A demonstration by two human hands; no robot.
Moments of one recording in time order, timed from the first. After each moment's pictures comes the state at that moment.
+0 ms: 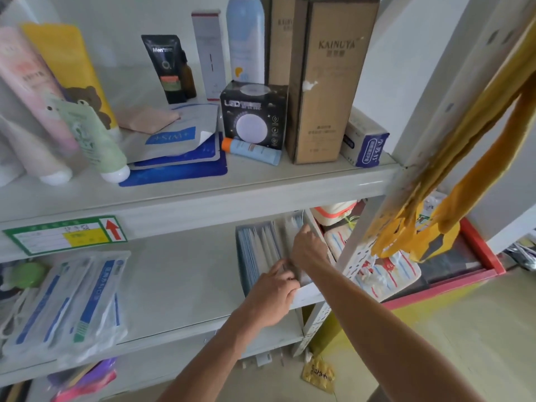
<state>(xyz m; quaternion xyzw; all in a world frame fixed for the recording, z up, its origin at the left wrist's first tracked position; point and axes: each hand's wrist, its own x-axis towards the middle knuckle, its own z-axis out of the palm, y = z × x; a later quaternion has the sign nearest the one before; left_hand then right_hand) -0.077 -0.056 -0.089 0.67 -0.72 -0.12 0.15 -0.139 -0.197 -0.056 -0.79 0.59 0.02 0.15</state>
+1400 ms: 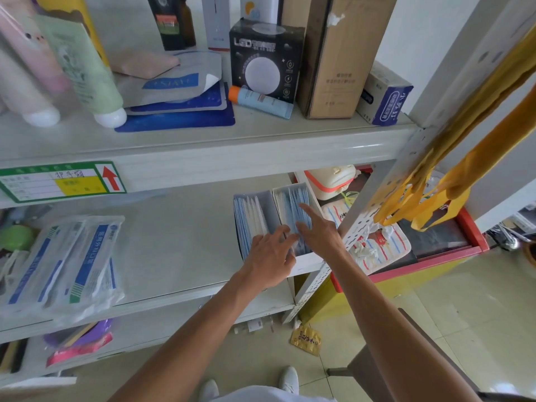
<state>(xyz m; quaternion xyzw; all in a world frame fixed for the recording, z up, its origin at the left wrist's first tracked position) -0.081 -0.056 -0.081 0.71 -0.68 -0.10 0.15 -0.197 -0.179 -0.069 -0.79 0.51 -0.12 0.31</state>
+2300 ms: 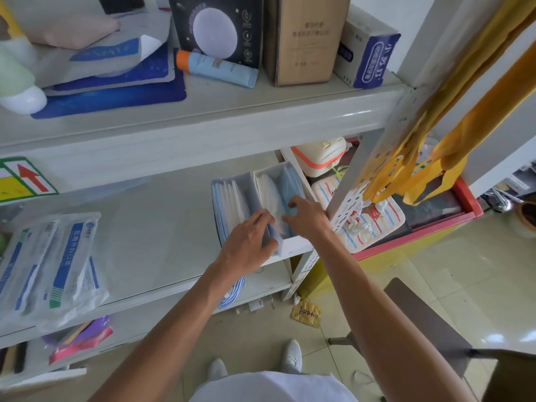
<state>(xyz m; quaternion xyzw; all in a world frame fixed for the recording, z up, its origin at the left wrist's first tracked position) -0.062 -0.054 -0.087 0.71 -0.65 -0.17 0.21 -0.190 -0.184 -0.073 -0.79 0.55 -0.01 0.26</state>
